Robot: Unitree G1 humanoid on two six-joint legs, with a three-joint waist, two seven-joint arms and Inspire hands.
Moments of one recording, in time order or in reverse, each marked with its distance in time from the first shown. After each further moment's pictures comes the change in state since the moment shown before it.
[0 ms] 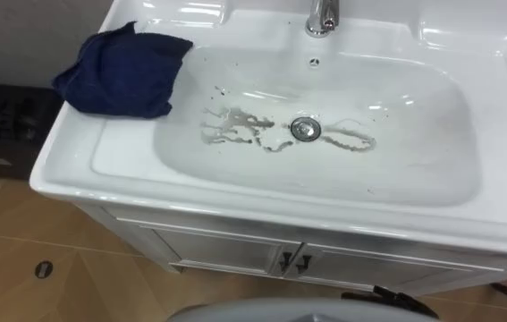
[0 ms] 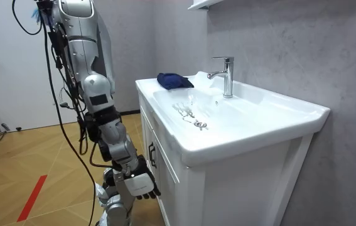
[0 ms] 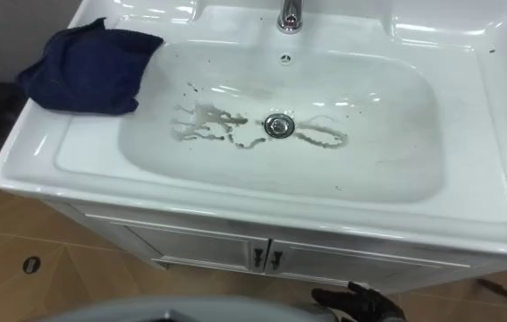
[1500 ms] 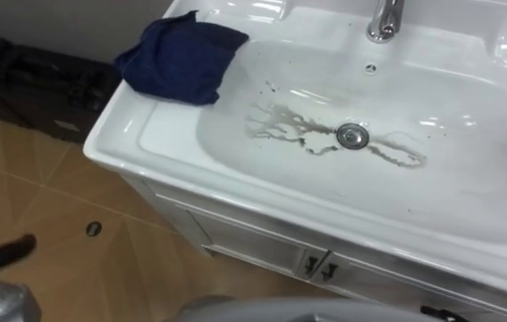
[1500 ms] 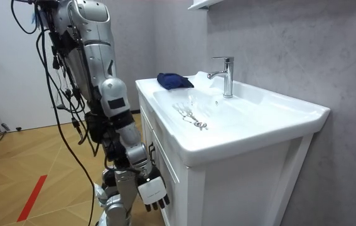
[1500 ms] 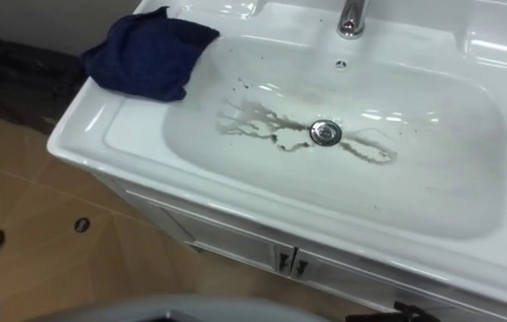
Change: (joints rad) left arm -0.004 0.100 0.482 -0.686 -0.313 -0.132 0.646; right arm 0.019 -0.082 -0.129 0.023 -0.264 -0.003 -0.137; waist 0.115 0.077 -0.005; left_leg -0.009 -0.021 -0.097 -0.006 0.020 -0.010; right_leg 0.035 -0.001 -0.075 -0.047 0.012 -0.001
